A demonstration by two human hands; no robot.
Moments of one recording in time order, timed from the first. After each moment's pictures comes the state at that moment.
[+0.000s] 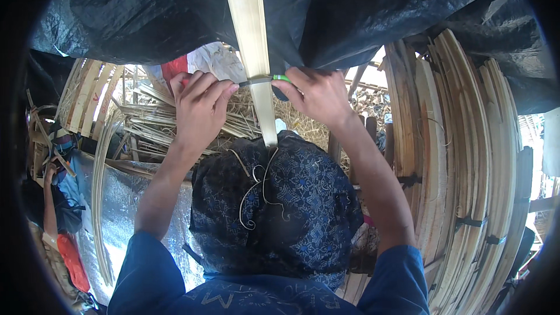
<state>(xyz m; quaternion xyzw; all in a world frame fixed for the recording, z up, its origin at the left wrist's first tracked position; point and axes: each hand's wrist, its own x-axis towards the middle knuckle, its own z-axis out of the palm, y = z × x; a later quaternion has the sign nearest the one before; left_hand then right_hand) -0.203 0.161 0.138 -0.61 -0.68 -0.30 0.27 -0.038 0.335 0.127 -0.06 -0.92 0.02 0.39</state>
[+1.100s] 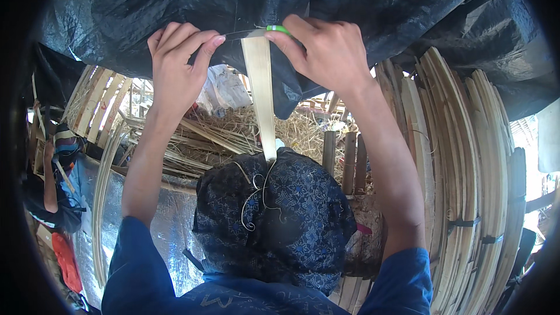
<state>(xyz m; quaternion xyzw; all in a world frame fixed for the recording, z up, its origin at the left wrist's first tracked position) -0.220 0.171 0.254 -0.60 -0.60 -0.36 0.39 -0.040 0.337 0.268 -0.01 -0.88 -0.13 0.46</state>
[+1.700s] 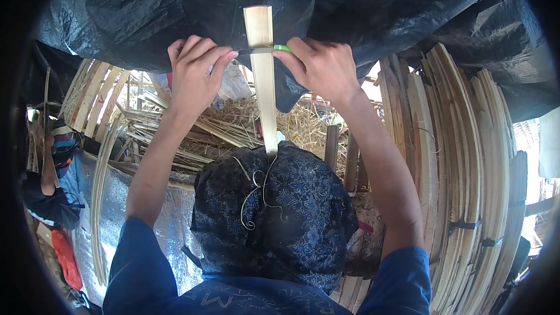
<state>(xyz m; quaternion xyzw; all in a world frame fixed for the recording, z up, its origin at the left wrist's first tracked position) -0.230 0.185 0.195 -0.62 -0.63 -0.32 0.34 -0.051 0.351 0.200 -0.06 -0.90 -0.08 0.43</state>
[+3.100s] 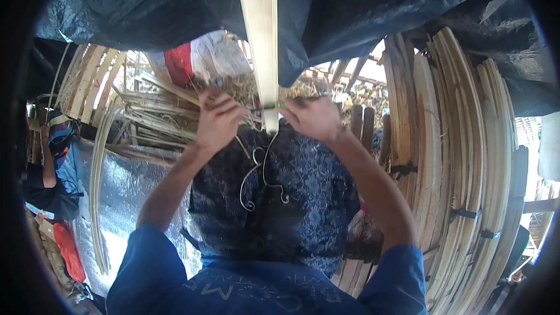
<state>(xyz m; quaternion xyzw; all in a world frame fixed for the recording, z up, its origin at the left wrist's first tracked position) -0.196 0.124 0.047 -0.67 -0.67 -0.27 0.17 -0.002 0.293 0.077 -0.06 -0.97 -0.04 0.25</state>
